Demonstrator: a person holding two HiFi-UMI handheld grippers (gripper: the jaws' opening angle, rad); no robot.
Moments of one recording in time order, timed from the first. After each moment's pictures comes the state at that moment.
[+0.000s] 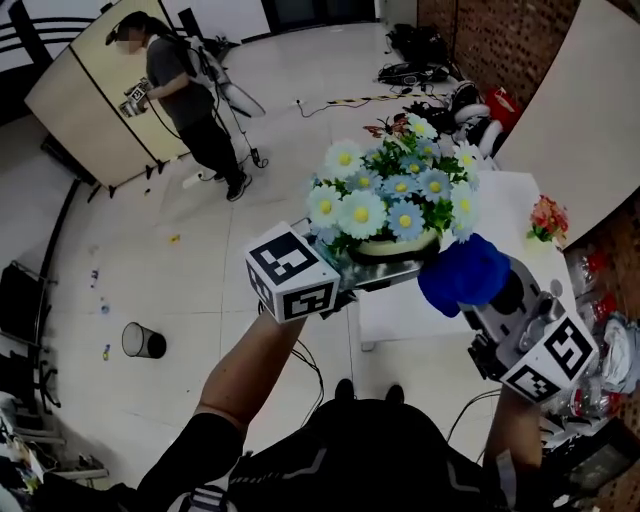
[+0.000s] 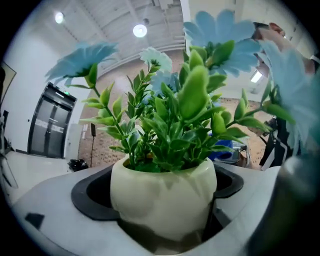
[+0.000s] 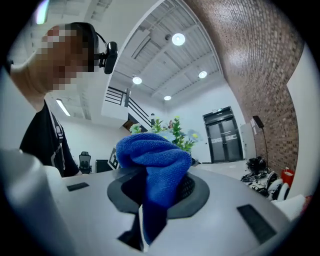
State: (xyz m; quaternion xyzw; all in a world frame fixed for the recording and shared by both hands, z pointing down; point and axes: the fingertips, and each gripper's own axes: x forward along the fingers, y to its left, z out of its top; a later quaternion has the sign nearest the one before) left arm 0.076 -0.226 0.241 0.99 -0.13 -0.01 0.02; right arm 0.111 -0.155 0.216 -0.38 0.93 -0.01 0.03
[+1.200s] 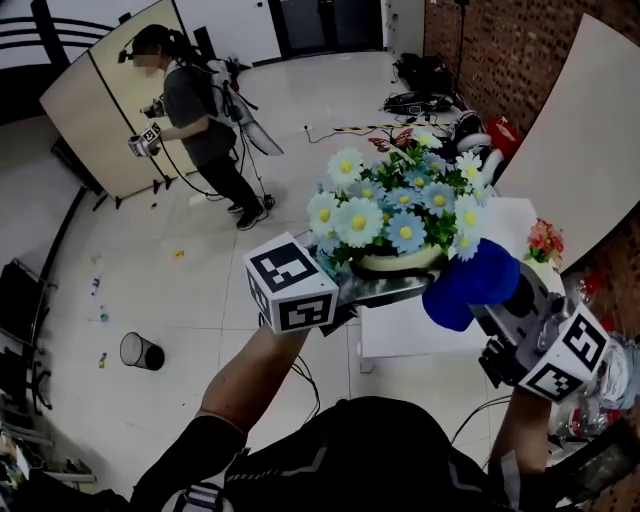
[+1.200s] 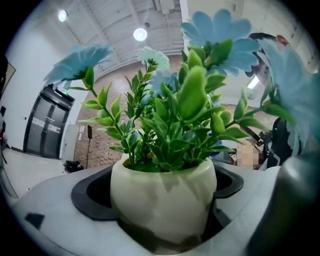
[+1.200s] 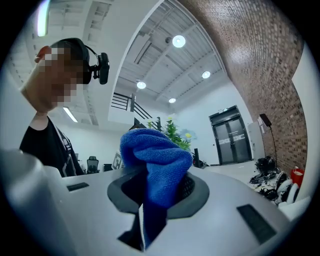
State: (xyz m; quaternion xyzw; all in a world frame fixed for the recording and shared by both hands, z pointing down) left arm 0.063 -0.188 0.205 0.99 -0.11 -0.03 0.02; right arm 0.106 -0.127 0.183 -0.35 0.94 -0.02 0.04
